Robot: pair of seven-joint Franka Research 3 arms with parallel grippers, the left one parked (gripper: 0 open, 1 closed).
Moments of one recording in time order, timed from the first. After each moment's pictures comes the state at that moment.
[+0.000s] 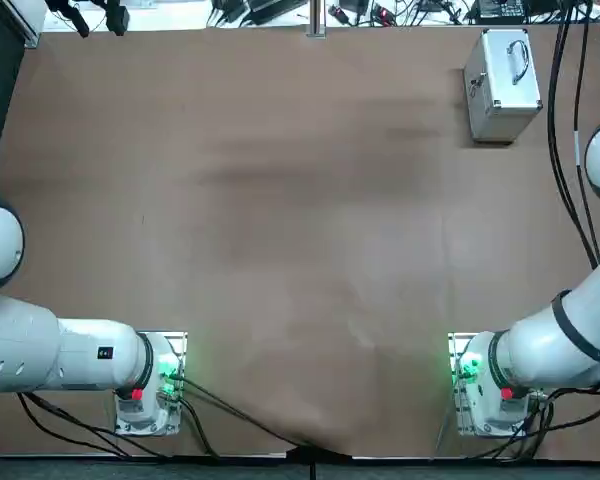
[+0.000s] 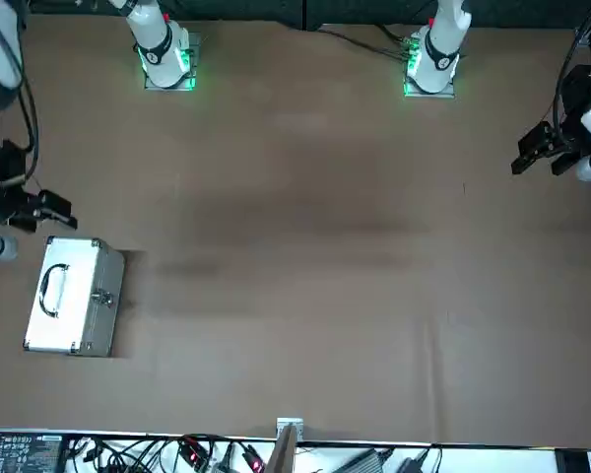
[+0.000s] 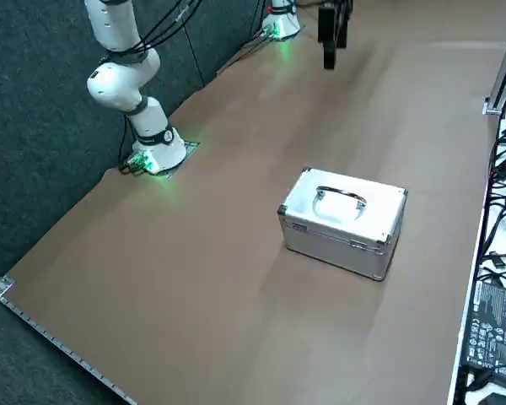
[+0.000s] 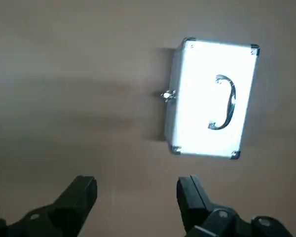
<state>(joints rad) 0.01 0.37 0.03 -1.15 -0.05 1.49 -0.03</state>
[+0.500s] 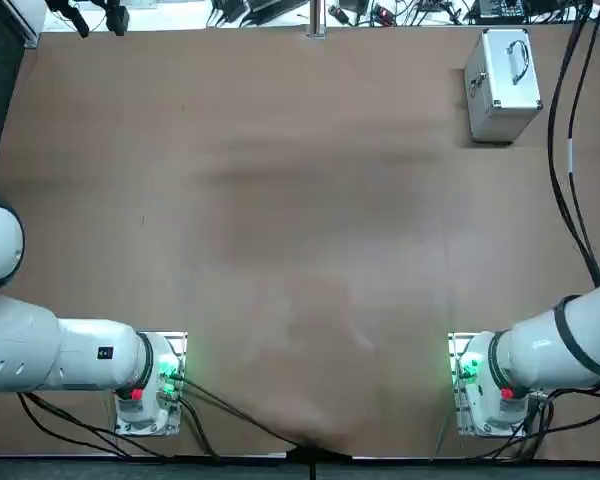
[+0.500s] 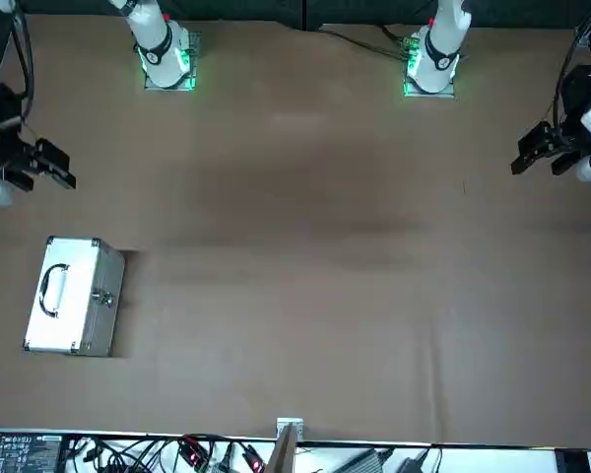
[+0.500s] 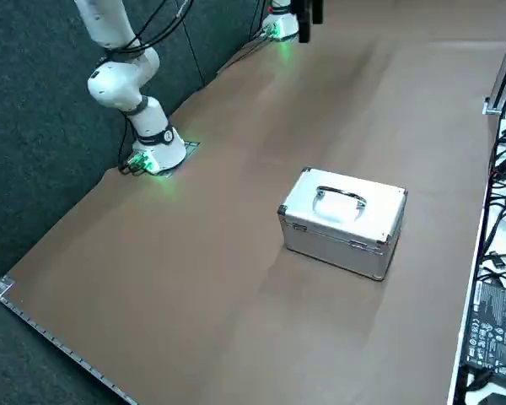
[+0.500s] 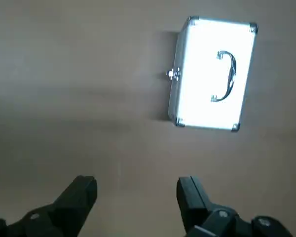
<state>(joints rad) 0.03 0.18 0.03 -1.32 -0.04 1.45 -0.01</state>
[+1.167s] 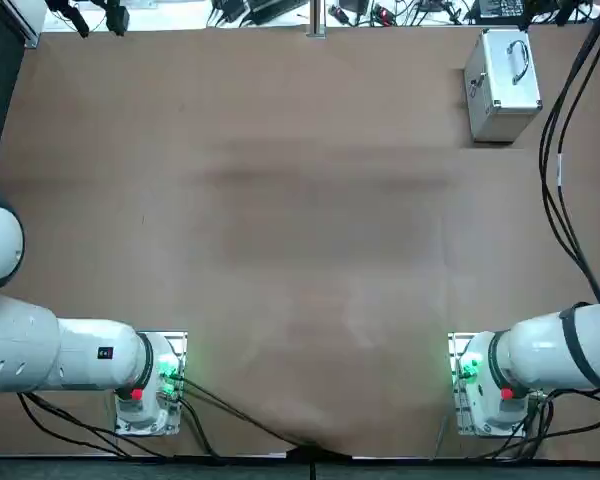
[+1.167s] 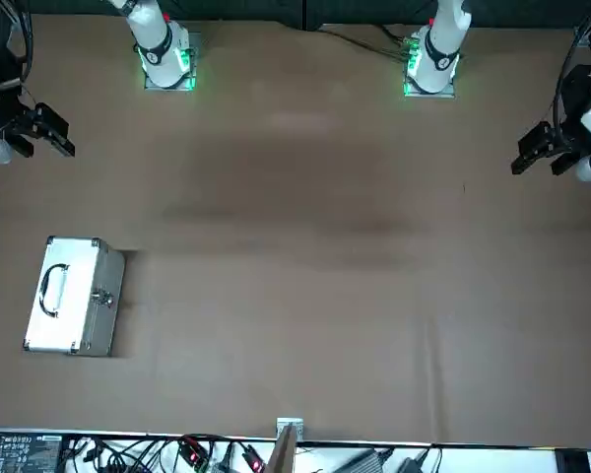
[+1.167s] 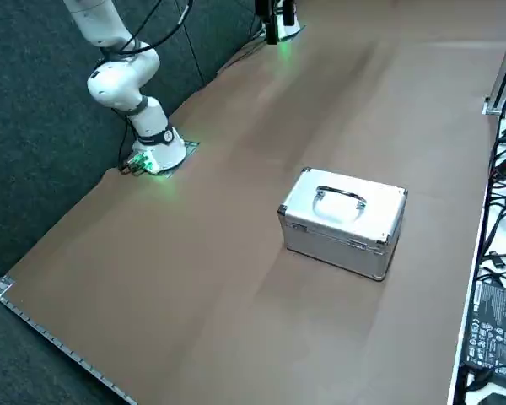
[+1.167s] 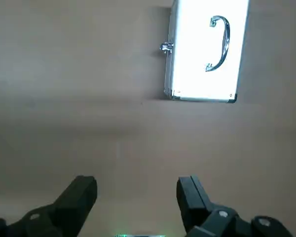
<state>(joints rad) 0.03 0.00 0.01 -1.55 -0.04 1.49 0.01</state>
